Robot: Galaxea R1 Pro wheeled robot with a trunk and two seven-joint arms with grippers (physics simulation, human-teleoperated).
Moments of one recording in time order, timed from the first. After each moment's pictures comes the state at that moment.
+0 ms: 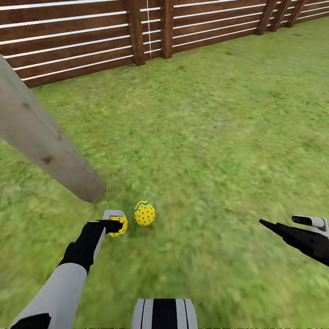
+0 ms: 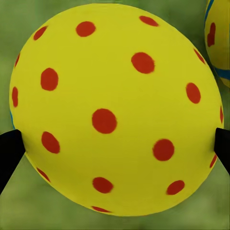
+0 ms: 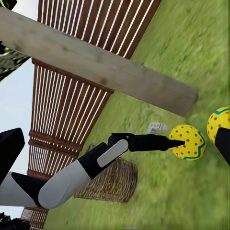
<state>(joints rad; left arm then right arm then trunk) -0.75 -0.05 0.18 -0.79 -0.28 0.56 -0.10 -0.24 -0.39 -0.51 -1.58 -0.63 1.04 1.40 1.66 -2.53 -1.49</state>
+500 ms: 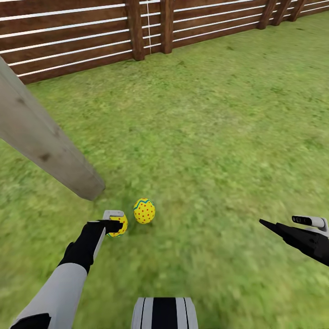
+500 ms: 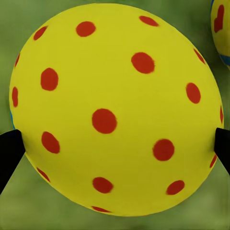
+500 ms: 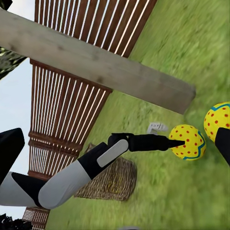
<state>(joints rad) -0.75 -0.05 0.18 -0.79 -0.28 0.56 -0.11 -0.24 -0.39 -0.51 -1.58 -0.63 1.04 1.40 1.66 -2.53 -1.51</state>
